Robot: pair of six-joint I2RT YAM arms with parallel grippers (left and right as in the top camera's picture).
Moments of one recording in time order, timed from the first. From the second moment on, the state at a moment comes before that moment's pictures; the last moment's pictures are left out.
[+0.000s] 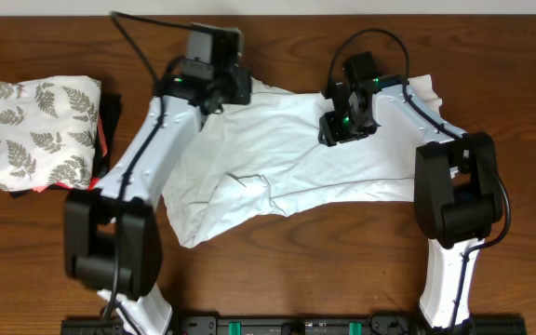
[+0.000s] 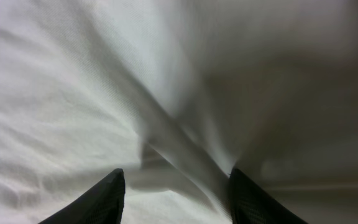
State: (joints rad) left arm -0.27 1.87 1.48 -0.49 0.16 -0.20; right arm 0.27 2.18 1.57 -0.78 -0.27 -0.01
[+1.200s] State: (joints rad) left arm -0.23 2.43 1.88 -0.44 0.19 -0.16; right arm 0.27 2.18 1.57 -0.78 -0.27 -0.01
